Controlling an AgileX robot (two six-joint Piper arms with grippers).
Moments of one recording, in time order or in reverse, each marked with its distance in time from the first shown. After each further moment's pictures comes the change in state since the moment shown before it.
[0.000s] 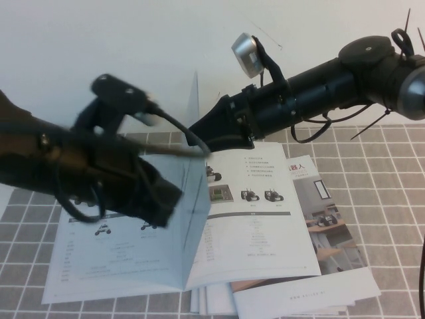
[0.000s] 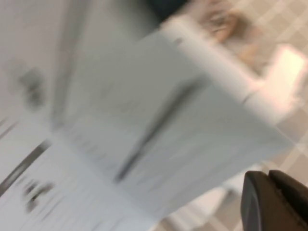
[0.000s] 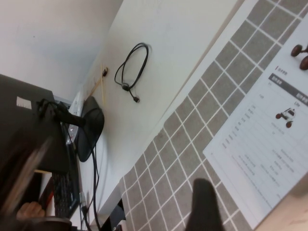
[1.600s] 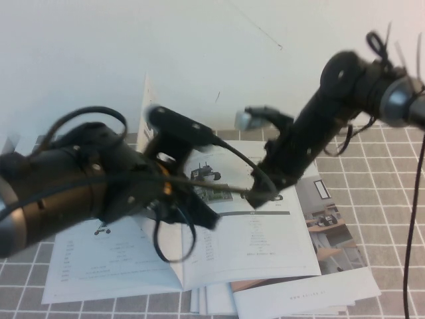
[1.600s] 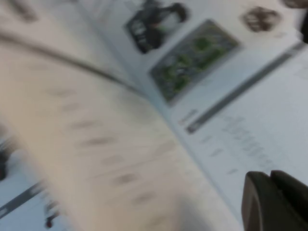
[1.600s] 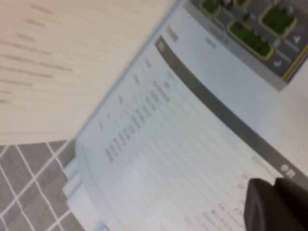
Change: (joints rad) right arm 0.008 0.083 -0.070 -0.646 0.021 0.136; left arm -0.339 0.184 0.000 0.895 -0.250 -0.999
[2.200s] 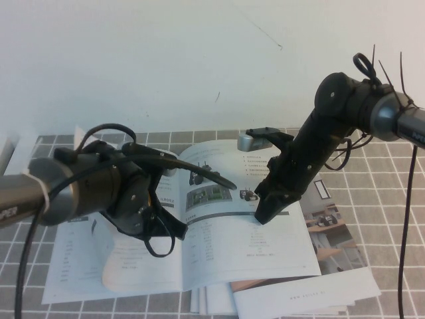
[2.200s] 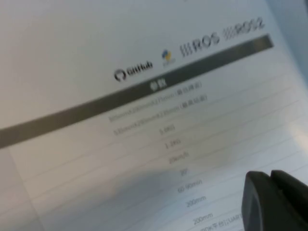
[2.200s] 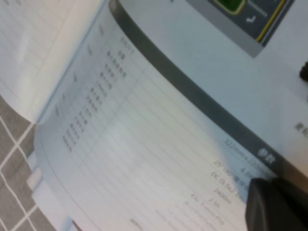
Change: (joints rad) right arm 0.000 0.065 0.026 -0.053 -0.004 -0.005; left arm 0.185 0.256 0.000 0.010 -0.047 -0.063
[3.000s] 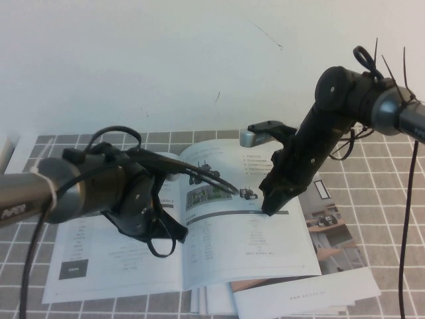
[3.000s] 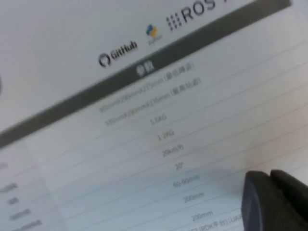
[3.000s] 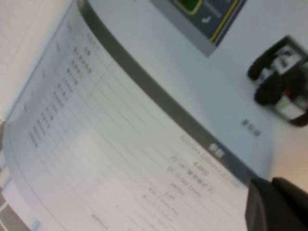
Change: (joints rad) right arm 0.000 -0.004 -0.029 -0.076 0.000 0.014; left arm 0.000 0.054 -0.013 -0.016 0.016 0.039
